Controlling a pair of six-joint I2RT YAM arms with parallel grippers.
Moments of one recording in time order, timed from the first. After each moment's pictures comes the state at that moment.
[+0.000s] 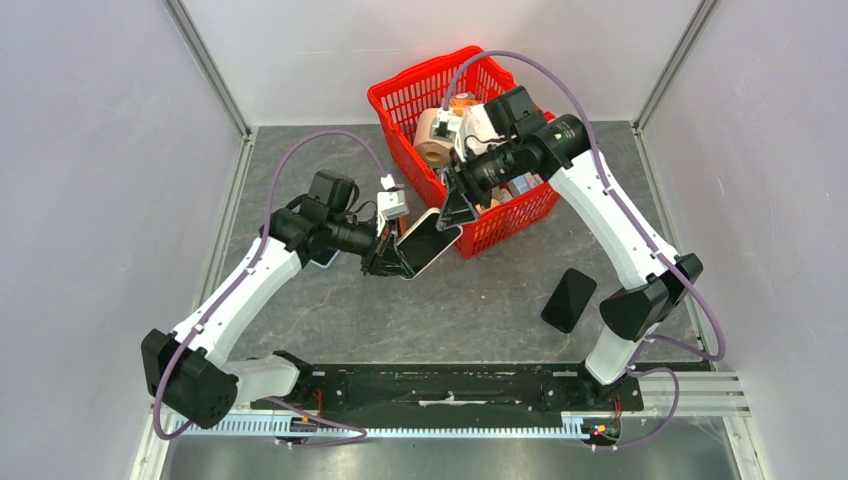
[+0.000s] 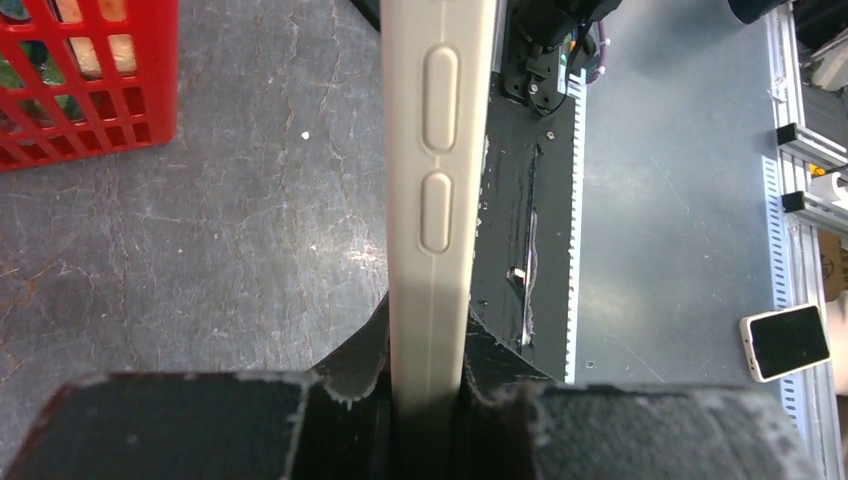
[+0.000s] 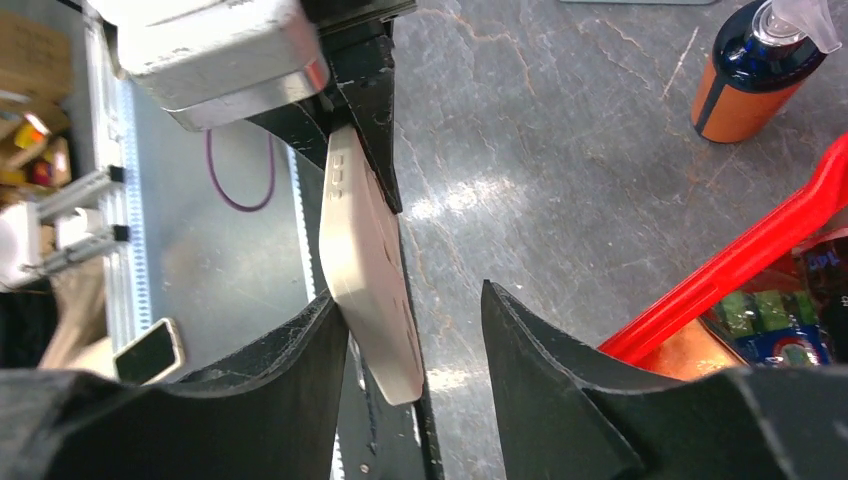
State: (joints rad) left arm -0.47 1.23 1.13 -0.77 0.98 0.36; right arm 0.59 1.73 2.04 -1.22 -0.83 -0.29
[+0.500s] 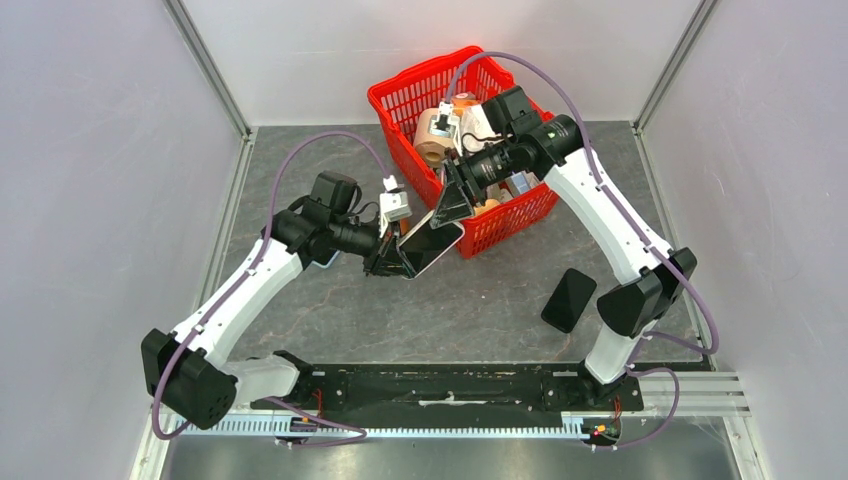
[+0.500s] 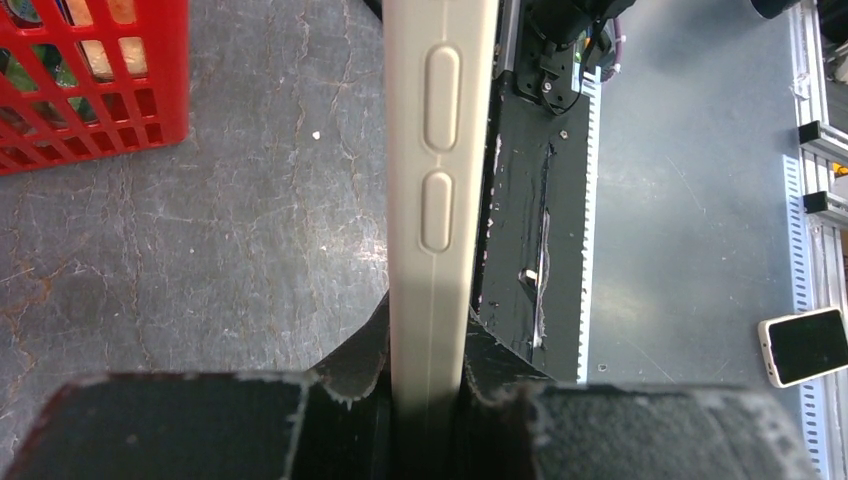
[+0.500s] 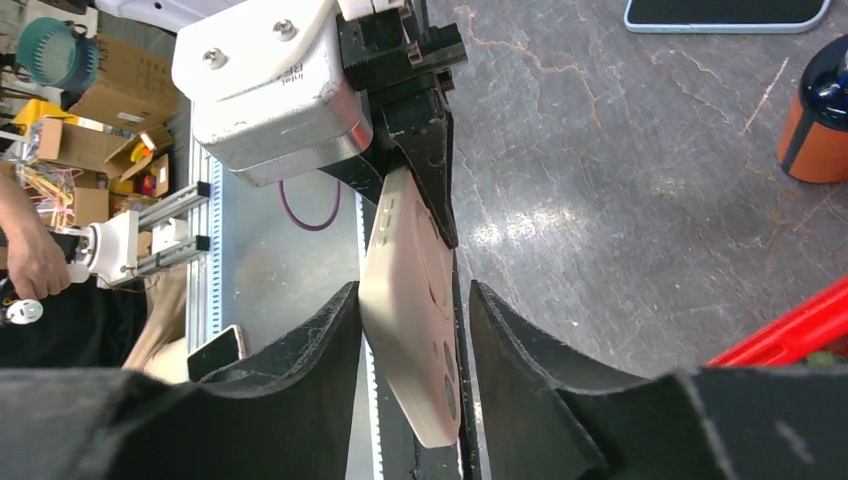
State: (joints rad) left arm -0.49 1.21 1.11 -0.73 0.94 0.34; right arm 0.55 1.75 2.00 -1.14 -1.01 -0.19
